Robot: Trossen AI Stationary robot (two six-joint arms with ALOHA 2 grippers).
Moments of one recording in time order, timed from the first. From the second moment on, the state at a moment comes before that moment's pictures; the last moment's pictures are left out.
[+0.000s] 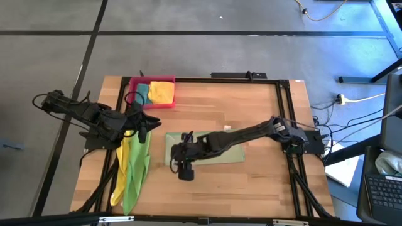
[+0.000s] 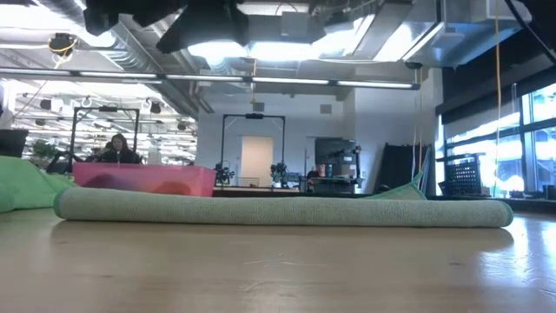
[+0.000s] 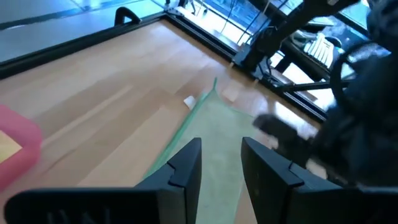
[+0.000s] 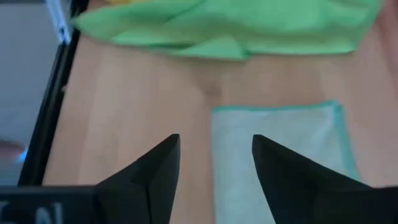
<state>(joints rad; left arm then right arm) -0.35 0.70 0.82 -0.59 -0.56 -0.77 0.27 2.24 2.12 -0.72 0.11 0.23</state>
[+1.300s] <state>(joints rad) -0.35 0.70 0.82 -0.51 -0.43 -0.68 0.34 2.47 2.12 -0.41 0.27 0.31</state>
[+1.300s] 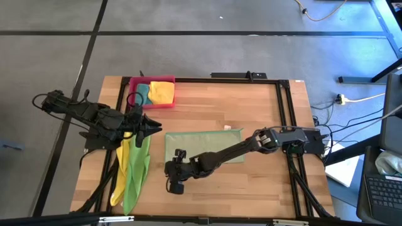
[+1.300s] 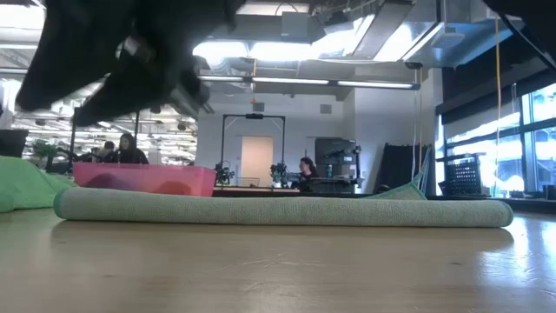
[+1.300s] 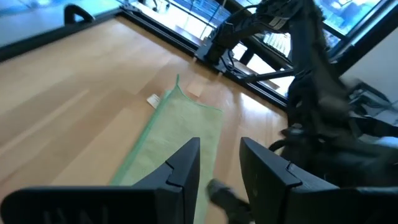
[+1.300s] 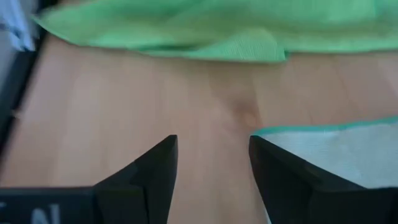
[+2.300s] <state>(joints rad) -0.35 0.70 0.82 -0.54 -0.39 -0.75 0.29 2.60 2.12 -0.35 0.28 0.33</state>
